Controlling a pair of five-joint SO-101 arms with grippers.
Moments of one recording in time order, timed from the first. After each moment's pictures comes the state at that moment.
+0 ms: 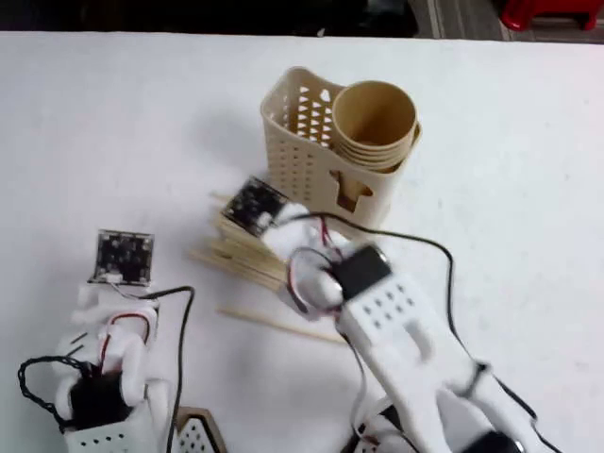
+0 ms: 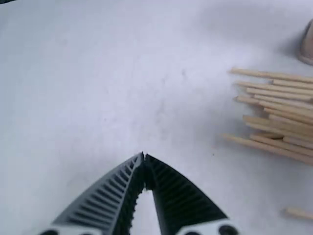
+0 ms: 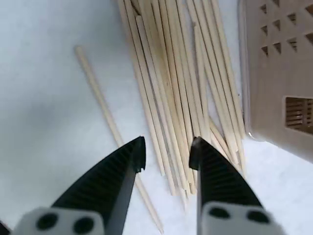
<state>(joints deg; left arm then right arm) -17.6 -104.0 84.0 68.3 -18.2 -37.5 -33.6 37.0 74.3 21.8</state>
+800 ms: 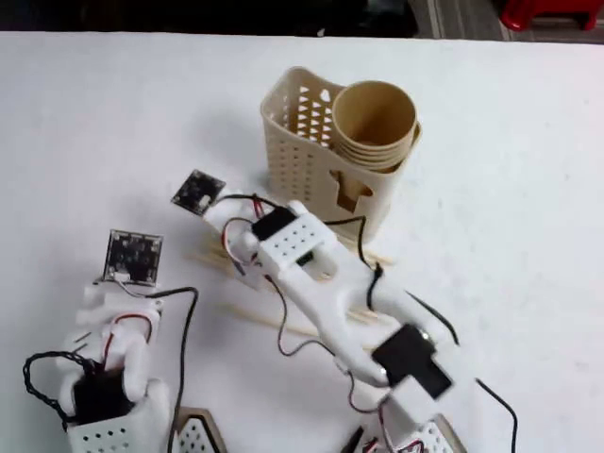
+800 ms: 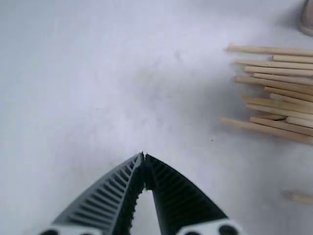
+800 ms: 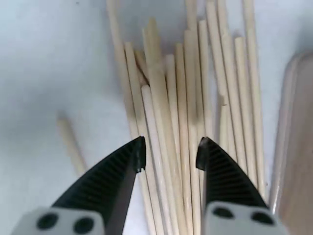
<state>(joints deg) -17.9 -104.0 87.3 68.3 -21.0 -42.1 6.6 20.6 56.4 21.8</state>
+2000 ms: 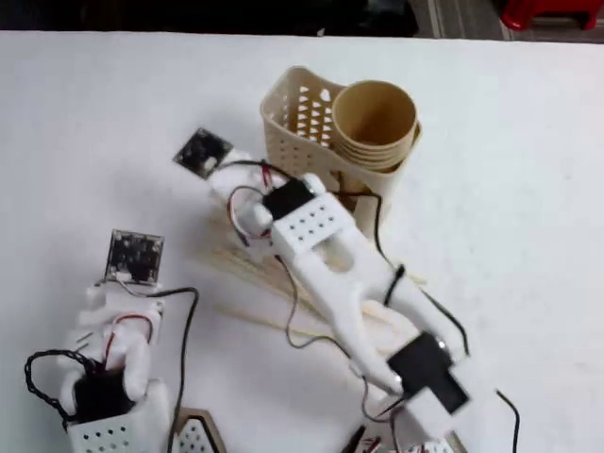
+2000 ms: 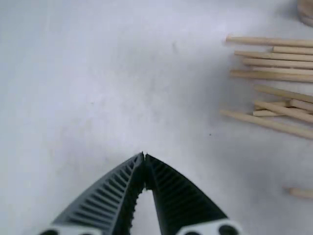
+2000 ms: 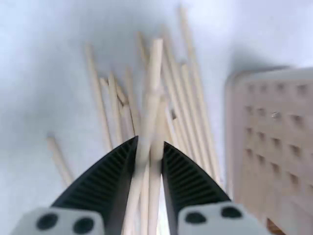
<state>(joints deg) -17.9 -104.0 88.6 68.3 -21.0 -38.7 2.3 10.8 62.5 21.8</state>
